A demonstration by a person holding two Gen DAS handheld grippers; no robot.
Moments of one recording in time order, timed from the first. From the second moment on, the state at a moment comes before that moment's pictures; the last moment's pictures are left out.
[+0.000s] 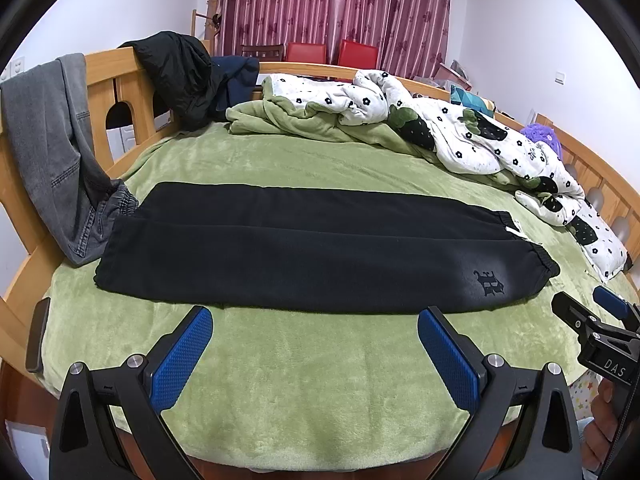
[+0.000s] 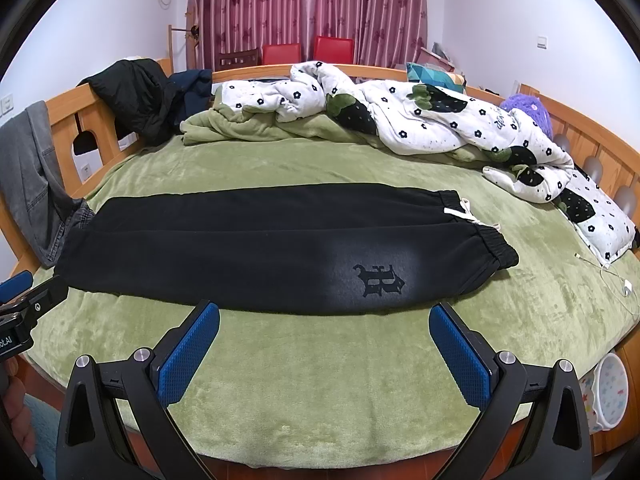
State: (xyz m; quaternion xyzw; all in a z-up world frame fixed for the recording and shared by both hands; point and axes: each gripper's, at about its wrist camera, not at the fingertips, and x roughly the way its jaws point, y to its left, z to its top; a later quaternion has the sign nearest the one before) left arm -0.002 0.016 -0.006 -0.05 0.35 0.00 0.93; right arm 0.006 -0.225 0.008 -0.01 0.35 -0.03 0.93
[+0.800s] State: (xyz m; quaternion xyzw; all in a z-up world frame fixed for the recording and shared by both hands) left arm 0.019 0.025 0.004 -0.09 0.34 -0.02 0.94; right arm 0.025 -0.231 0.013 0.05 0.36 0.05 0.93
